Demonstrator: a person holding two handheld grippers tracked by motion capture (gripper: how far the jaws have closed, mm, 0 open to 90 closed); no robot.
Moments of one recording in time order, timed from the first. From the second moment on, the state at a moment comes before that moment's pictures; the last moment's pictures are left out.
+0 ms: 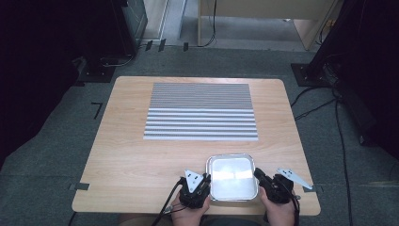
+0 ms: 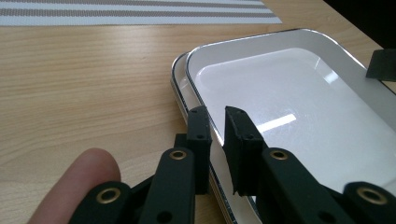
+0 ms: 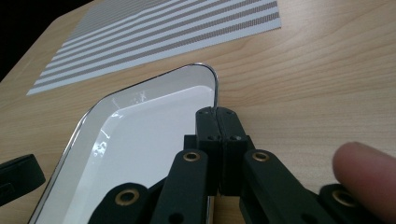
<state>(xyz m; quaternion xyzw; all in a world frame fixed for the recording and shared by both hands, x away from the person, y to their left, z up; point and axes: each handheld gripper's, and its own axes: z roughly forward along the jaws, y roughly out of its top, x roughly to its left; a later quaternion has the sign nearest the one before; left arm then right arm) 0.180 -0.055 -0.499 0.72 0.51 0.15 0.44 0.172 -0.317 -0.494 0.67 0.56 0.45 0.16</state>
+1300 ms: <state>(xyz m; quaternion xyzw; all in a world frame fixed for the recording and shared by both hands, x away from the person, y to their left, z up) 0.196 -0.069 -0.508 0.71 0.53 0.11 0.45 0.176 -0.313 -0.501 0.70 0.54 0.43 0.17</state>
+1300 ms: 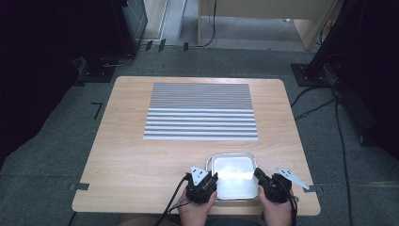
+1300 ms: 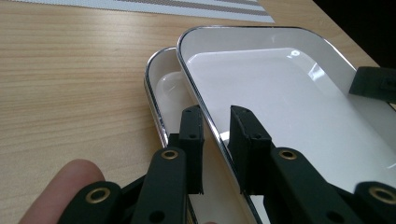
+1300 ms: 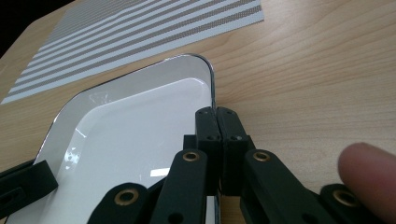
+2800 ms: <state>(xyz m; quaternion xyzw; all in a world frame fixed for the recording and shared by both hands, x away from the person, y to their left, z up) 0.224 -0.015 -0.464 0.66 0.54 0.15 0.49 0.198 -0.262 -0.455 0.63 0.59 0.46 0.20</state>
